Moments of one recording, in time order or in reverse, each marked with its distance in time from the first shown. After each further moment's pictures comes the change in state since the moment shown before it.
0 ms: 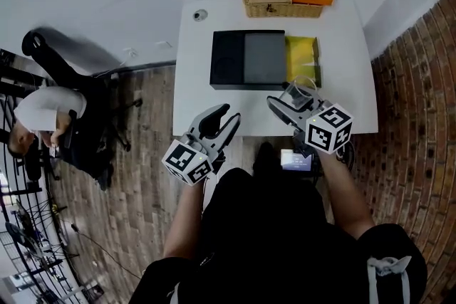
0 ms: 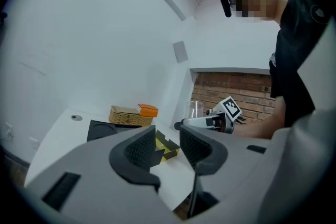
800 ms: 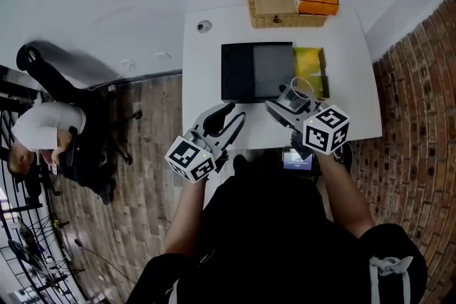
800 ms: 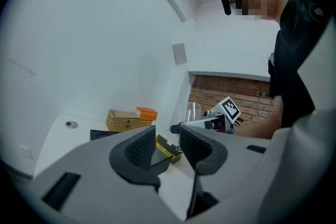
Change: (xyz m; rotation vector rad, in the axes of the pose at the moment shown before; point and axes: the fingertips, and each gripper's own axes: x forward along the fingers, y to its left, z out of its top) left arm 0.002 0.049 0.028 0.004 0.008 -0.099; right arm 0.055 0.012 0.017 0.005 0.004 -0.045
